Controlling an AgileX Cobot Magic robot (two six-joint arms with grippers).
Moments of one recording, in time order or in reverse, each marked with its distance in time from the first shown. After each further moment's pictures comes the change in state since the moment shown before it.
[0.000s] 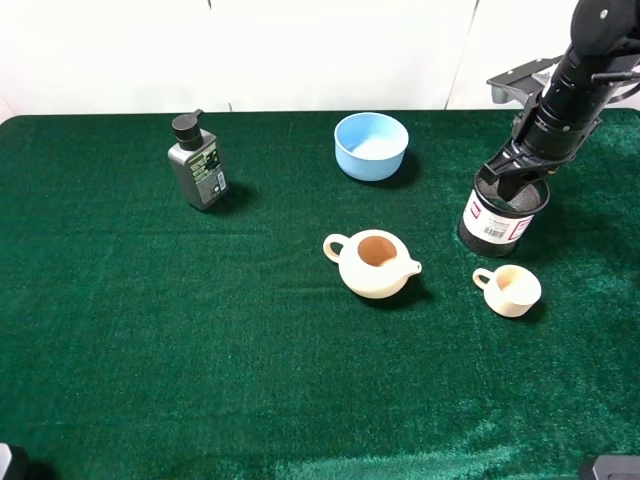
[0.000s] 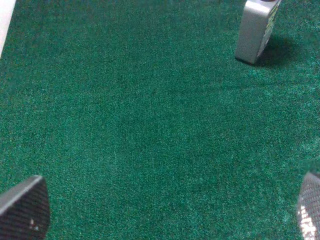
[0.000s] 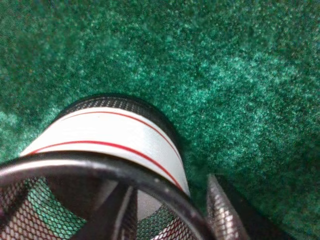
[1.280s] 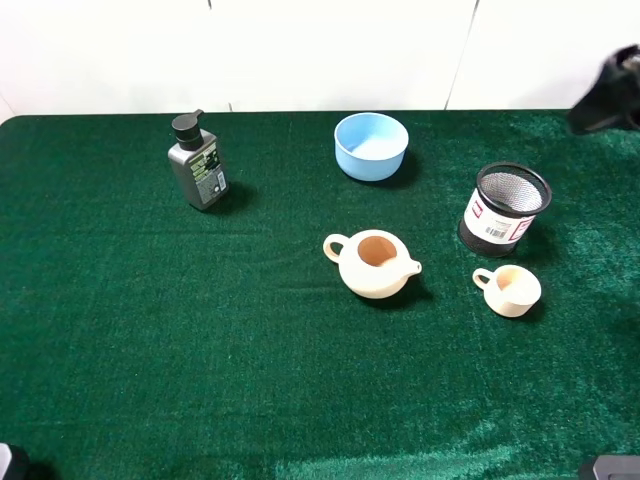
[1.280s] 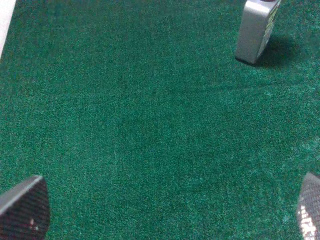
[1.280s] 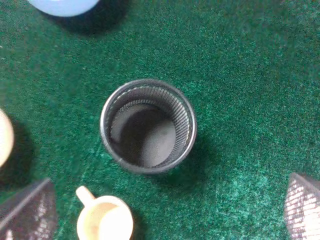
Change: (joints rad) left arm 0.000 0.000 0.000 0.000 0.000 0.000; right arm 0.000 -0.834 0.270 0.100 0.076 0.051
